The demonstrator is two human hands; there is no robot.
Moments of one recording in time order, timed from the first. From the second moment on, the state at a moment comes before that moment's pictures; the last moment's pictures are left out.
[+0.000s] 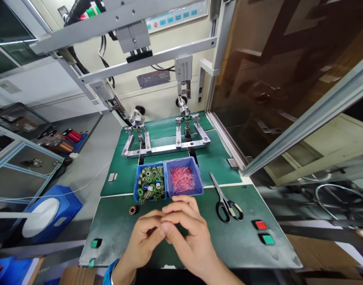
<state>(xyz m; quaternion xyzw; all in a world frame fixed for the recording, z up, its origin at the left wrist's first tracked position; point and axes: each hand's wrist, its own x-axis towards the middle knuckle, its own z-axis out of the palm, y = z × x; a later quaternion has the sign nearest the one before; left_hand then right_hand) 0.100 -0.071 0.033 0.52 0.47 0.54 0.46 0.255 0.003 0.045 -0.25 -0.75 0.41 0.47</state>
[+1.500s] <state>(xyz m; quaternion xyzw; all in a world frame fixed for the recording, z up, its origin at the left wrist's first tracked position) 0.113 0.006 0.038 0.24 0.48 0.58 0.61 0.320 0.101 0.051 -0.24 -0.69 0.66 0.18</state>
